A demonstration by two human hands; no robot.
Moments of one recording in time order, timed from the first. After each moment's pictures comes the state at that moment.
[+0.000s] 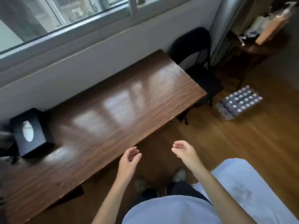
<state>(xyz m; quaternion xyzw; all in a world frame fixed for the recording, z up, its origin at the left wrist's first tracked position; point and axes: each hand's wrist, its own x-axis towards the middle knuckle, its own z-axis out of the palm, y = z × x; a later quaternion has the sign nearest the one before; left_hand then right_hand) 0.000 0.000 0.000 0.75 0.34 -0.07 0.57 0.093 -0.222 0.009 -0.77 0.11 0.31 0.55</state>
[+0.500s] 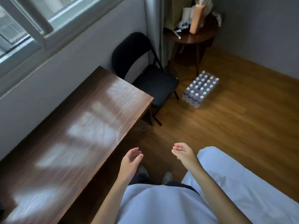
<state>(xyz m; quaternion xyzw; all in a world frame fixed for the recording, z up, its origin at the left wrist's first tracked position) 0.139 -0.194 0.002 0.80 0.22 -0.20 0.53 0.150 -0.424 0.006 -0.71 0.26 0.22 0.61</state>
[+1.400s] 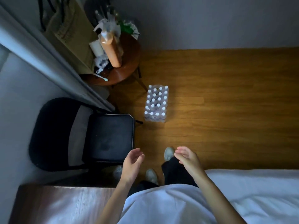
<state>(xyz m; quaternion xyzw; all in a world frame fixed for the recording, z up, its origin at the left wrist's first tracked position) 0.568 -0.413 -0.035 0.78 0.04 -0.37 0.50 0.438 -0.603 -0.012 -0.59 0.49 0.05 0.64</state>
